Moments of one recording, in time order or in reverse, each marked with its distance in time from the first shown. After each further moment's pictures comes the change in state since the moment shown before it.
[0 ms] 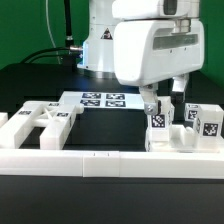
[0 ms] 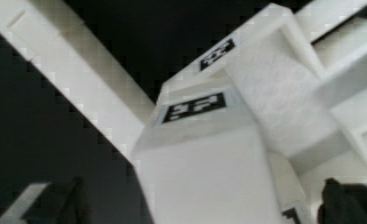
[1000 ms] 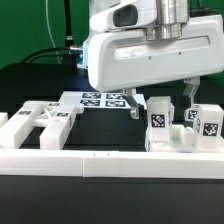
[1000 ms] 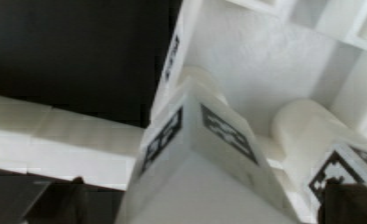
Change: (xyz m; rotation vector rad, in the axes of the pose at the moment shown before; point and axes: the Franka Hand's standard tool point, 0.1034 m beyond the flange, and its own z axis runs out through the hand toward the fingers) arm -0.005 0.001 0.008 0.061 0.051 0.661
